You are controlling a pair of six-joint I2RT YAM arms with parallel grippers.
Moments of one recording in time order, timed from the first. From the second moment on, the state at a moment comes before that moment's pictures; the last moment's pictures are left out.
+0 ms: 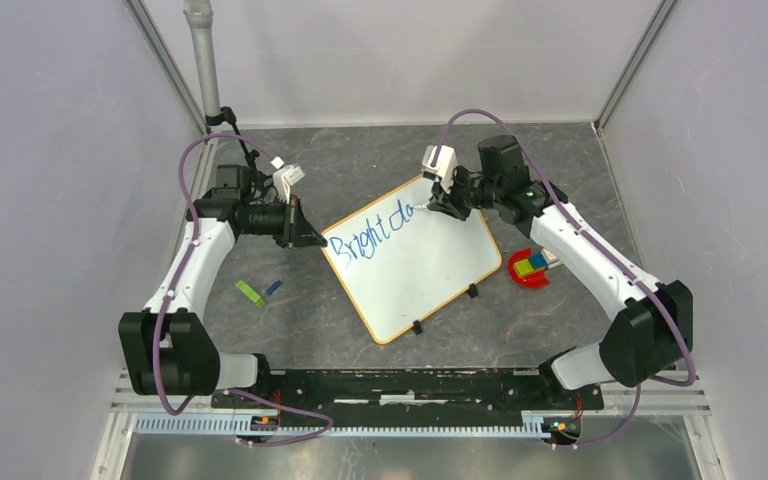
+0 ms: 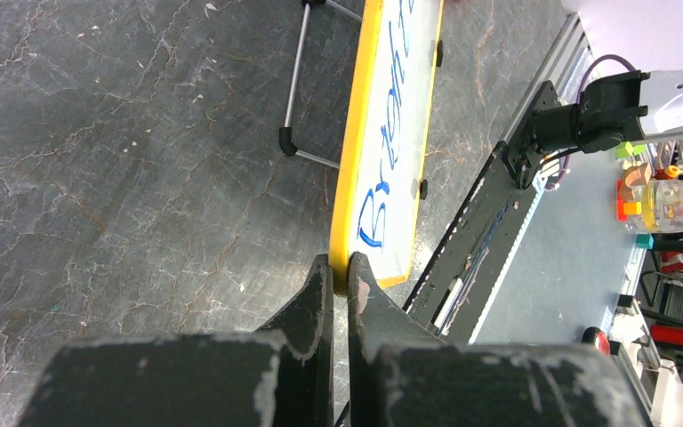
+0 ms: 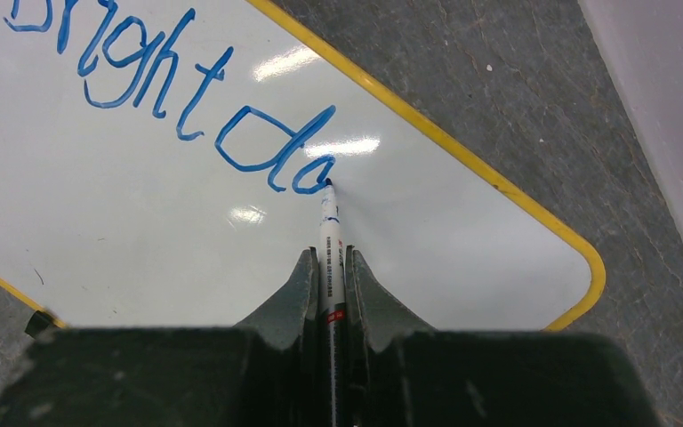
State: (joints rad) left arm -0.01 1.33 1.08 -0.80 0.97 0.24; right arm 0.46 1.44 1.25 -0.42 -0.53 -0.59
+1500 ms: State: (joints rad) left arm -0.01 1.33 1.08 -0.81 0.97 0.24; right arm 0.45 1.44 1.27 -0.42 -0.51 -0.59
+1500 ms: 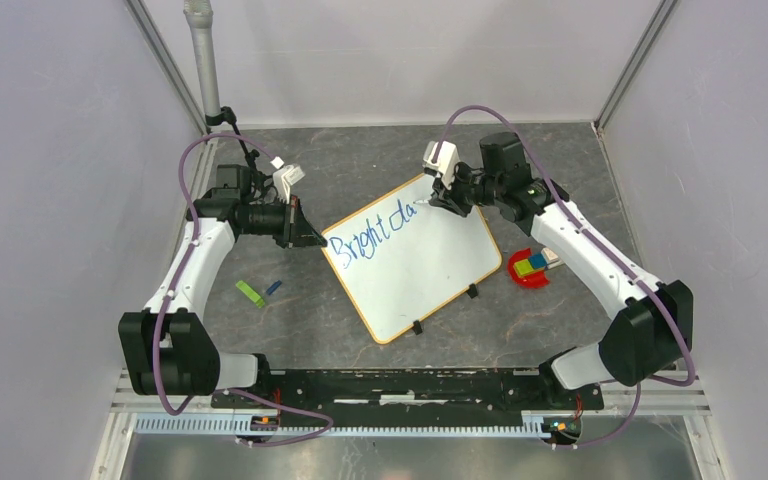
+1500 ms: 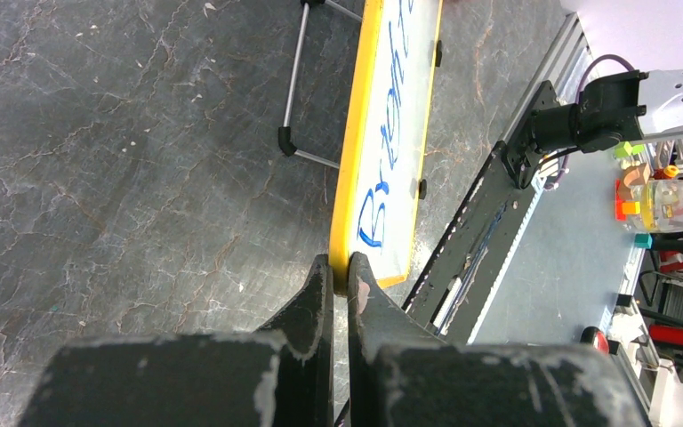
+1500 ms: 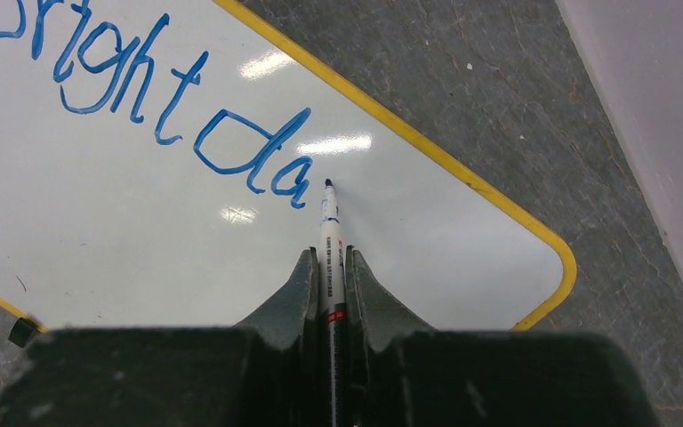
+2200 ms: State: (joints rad) left arm -0.01 1.33 1.08 -0.81 0.97 0.24; right arm 0.44 1.40 1.19 -0.40 -0.50 -0.58
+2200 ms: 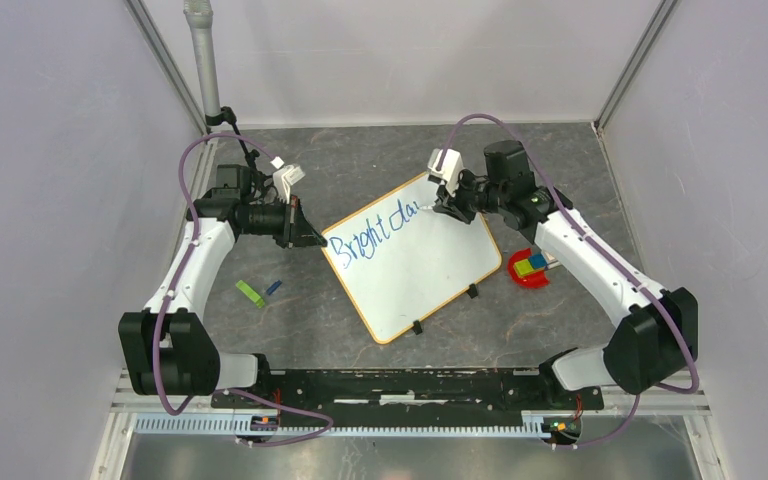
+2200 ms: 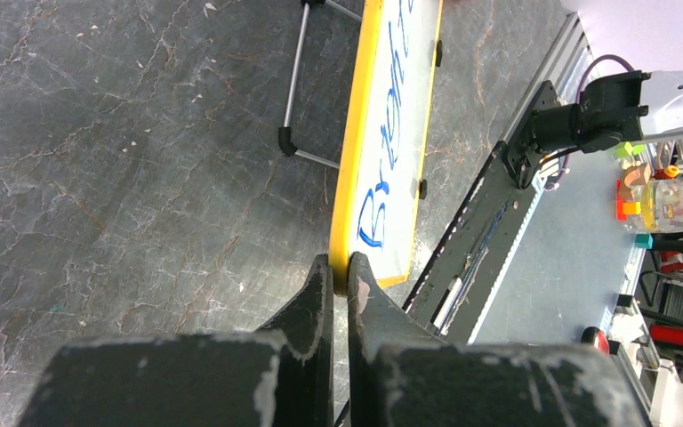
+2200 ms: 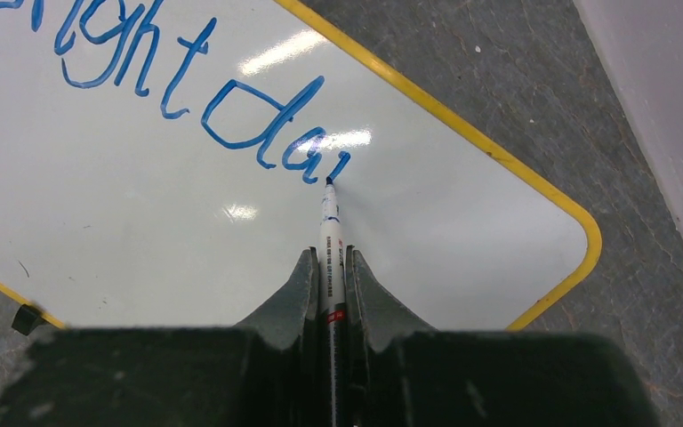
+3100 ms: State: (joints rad) left arm -0.01 1.33 1.08 -0.81 0.97 0.24; right arm 0.42 1.45 1.30 -0.41 -0.47 -0.59
